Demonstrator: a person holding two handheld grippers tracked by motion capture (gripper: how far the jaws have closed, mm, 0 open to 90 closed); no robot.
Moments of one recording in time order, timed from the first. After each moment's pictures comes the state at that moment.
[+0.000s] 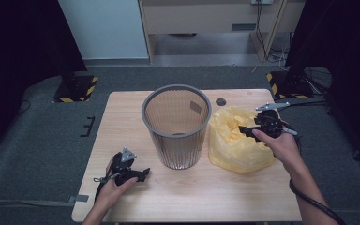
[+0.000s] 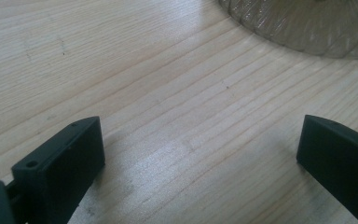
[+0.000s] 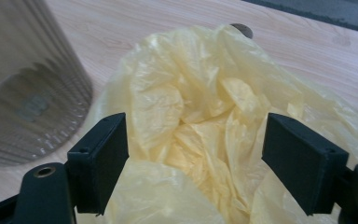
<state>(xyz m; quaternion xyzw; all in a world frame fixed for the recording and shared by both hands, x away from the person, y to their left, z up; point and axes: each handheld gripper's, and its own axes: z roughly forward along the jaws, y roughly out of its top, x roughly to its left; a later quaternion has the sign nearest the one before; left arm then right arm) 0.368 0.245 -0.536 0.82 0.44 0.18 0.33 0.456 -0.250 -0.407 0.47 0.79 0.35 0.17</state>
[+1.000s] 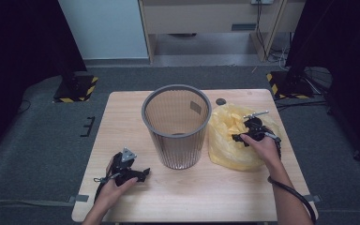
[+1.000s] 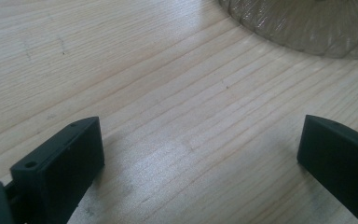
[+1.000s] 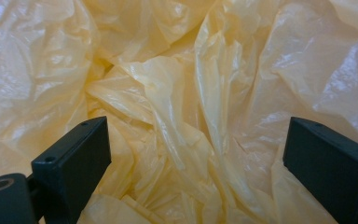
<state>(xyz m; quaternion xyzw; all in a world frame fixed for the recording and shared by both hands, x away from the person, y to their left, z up) 0.368 0.245 -0.535 0.82 0.44 0.18 0.33 0.507 -0.242 -0.515 0.53 0.79 0.29 0.14</state>
